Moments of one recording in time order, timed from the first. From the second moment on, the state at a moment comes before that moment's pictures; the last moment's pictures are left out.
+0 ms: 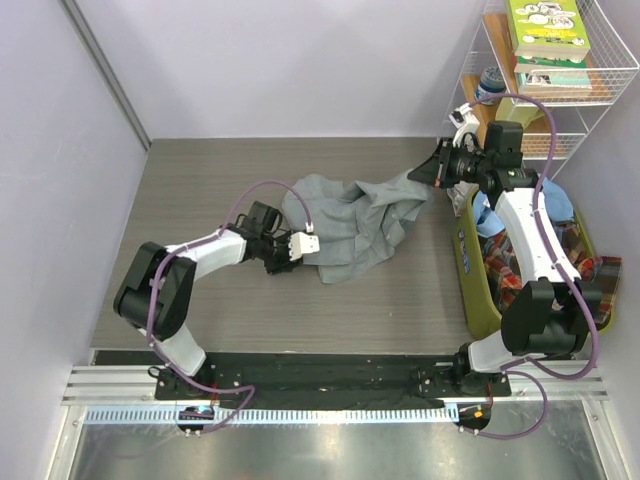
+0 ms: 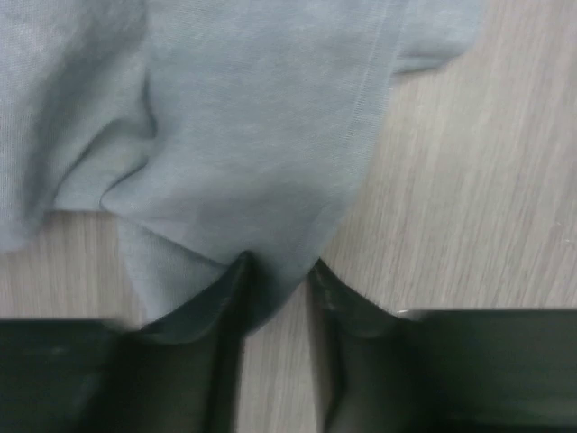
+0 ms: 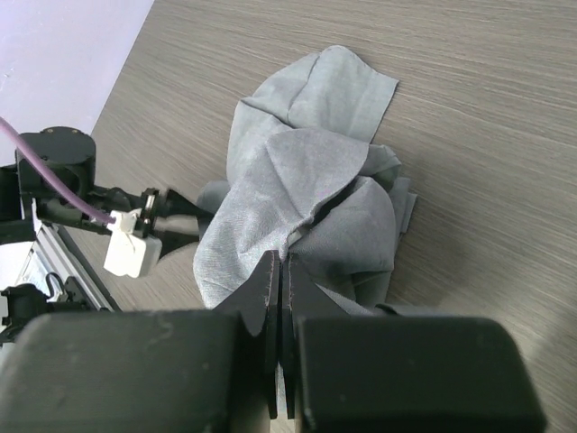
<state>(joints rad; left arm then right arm) -0.45 1.67 0.93 -0.31 0.48 0.94 -0.04 1.48 1.38 -0.45 -0.79 0.15</state>
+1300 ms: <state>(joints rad) 0.10 1.84 2.23 -0.46 0.40 0.15 0.02 2.09 2.51 -0.27 -0.62 0.38</state>
